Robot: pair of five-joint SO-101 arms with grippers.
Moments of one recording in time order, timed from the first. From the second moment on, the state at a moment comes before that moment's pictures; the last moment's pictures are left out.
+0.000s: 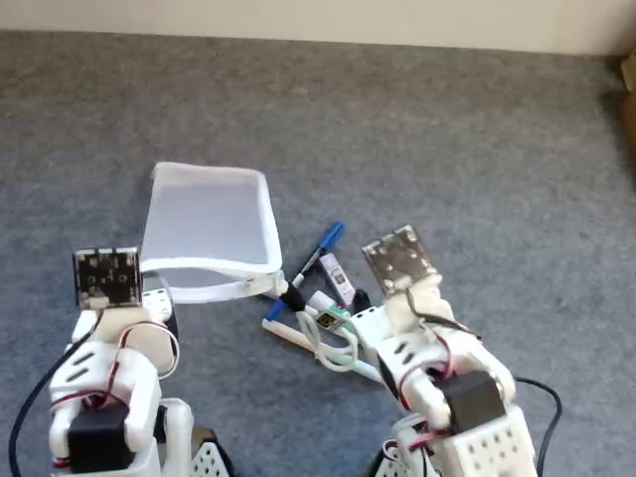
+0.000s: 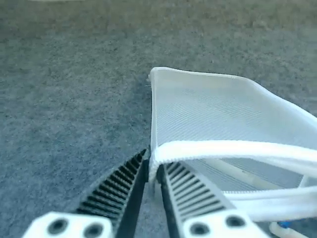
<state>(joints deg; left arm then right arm) -12.4 -96.9 66.2 72.6 2.2 -22.9 -77.1 63.5 67.5 11.6</state>
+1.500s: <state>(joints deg) -19.0 -58.9 31.8 87.5 2.2 -26.7 -4.7 32.3 50.8 9.5</state>
